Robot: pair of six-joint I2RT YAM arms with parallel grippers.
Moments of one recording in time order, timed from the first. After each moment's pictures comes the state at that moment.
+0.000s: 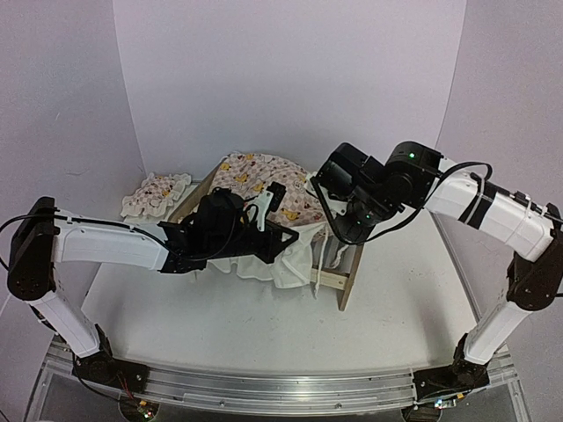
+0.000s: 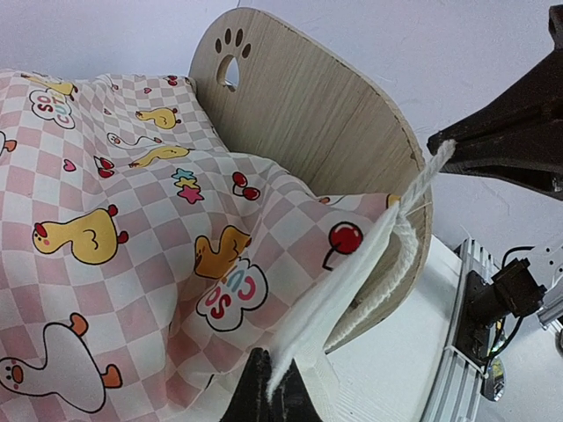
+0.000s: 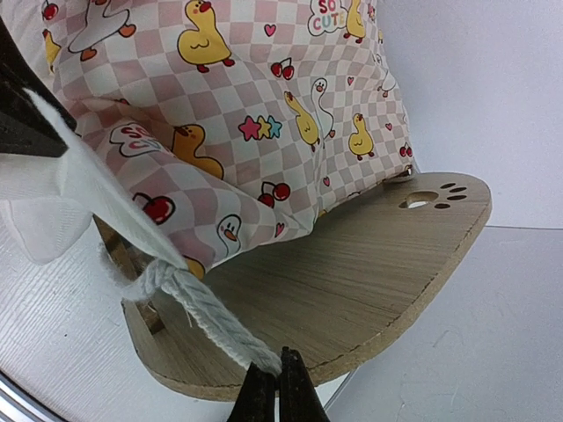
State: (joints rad) left arm -1.01 1.60 1.03 0.28 0.08 -0.34; right arm 1.04 1.65 1.70 -1.20 0.59 -0.07
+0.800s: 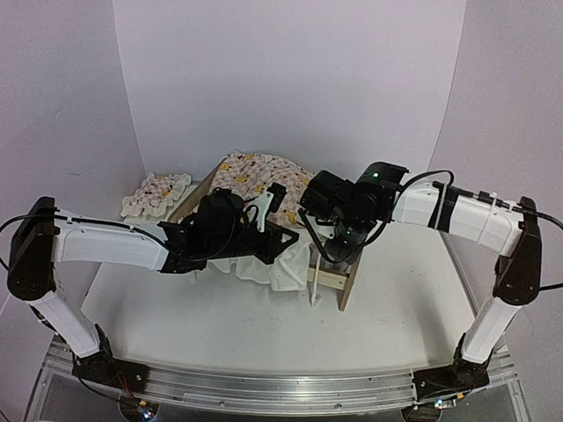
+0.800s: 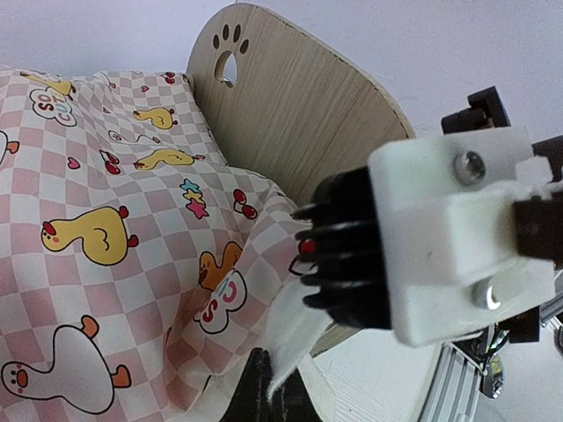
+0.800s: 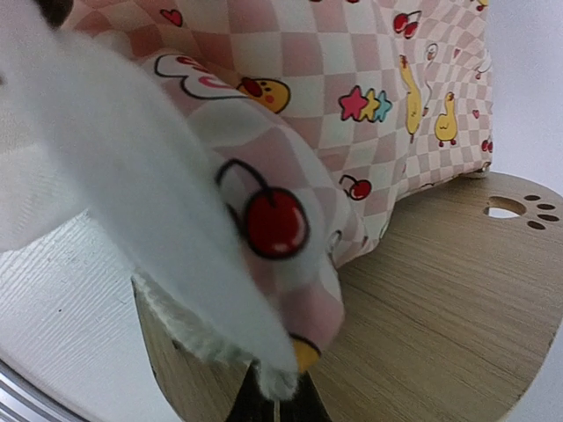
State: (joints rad) left arm -1.01 1.60 1.03 0.28 0.09 -0.34; right arm 1.01 1.73 1.61 -1.17 0.50 -0.13
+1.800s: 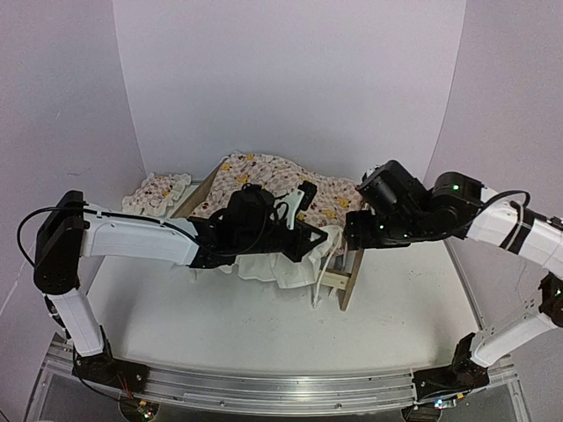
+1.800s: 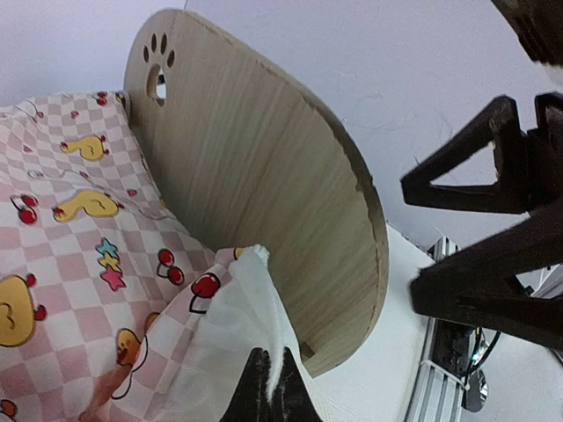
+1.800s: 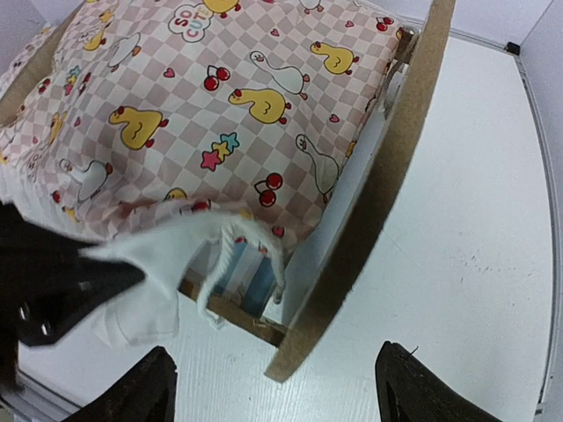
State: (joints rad) left arm -1.06 1.77 1.23 0.28 0.15 -0.34; right arm 1.00 1.34 1.32 -0.94 0.46 0.71
